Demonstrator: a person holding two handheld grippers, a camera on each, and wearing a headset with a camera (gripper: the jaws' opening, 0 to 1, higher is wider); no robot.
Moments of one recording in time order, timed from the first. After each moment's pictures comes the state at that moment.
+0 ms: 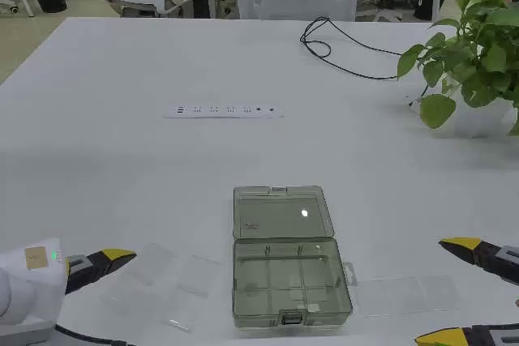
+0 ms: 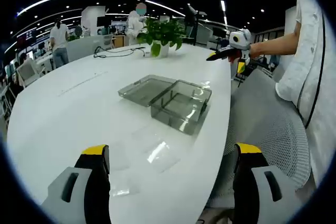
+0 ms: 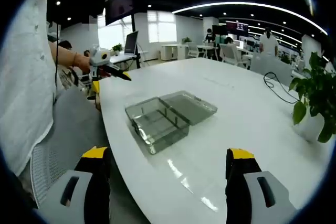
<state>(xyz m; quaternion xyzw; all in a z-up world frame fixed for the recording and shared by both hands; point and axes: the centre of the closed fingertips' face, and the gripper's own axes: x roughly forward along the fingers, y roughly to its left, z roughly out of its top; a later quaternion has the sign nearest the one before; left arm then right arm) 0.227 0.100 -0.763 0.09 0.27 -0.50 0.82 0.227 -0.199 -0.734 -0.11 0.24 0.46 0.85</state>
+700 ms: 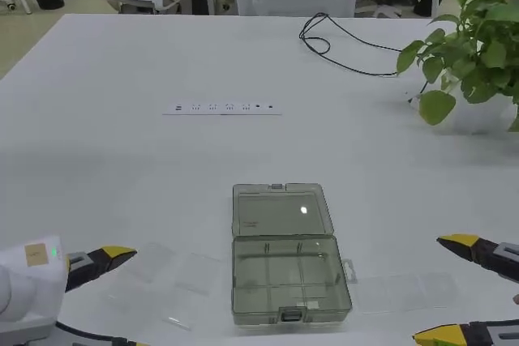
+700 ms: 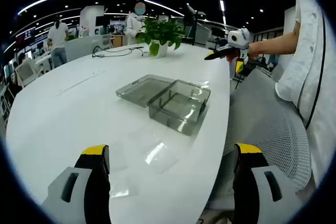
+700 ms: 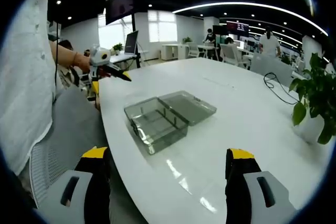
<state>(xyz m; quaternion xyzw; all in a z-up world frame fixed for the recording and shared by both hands) 0.228 0.099 -0.764 0.09 0.27 -0.50 0.82 0.226 -0.196 -0.735 -0.11 0.24 0.46 0.85</state>
